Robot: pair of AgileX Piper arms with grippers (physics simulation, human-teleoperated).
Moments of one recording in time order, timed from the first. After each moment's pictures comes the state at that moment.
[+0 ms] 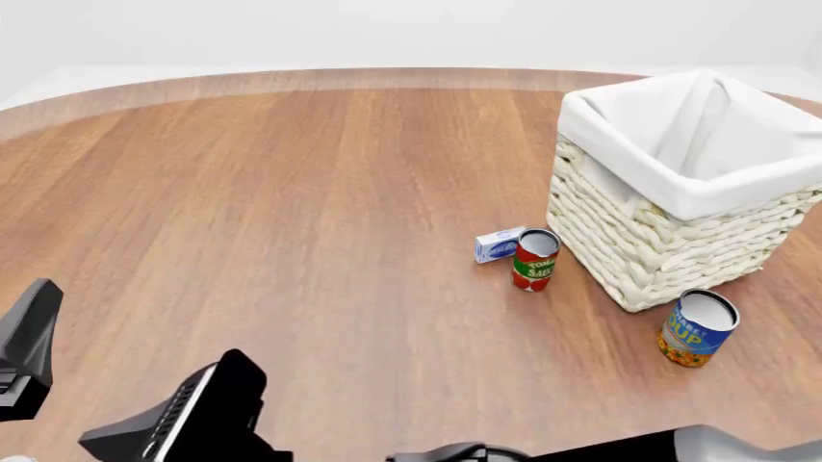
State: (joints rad) left arm 0.00 0.01 0.00 0.00 0.00; right arm 1.47 1.66 -0.87 -0.50 0.11
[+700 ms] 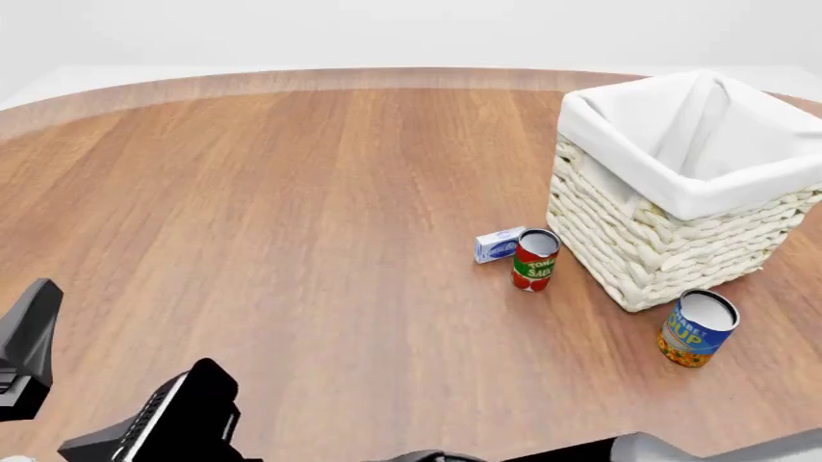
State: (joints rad) left arm 0.00 0.01 0.00 0.00 0.00; right arm 1.48 1.73 -0.93 -0.51 0.15
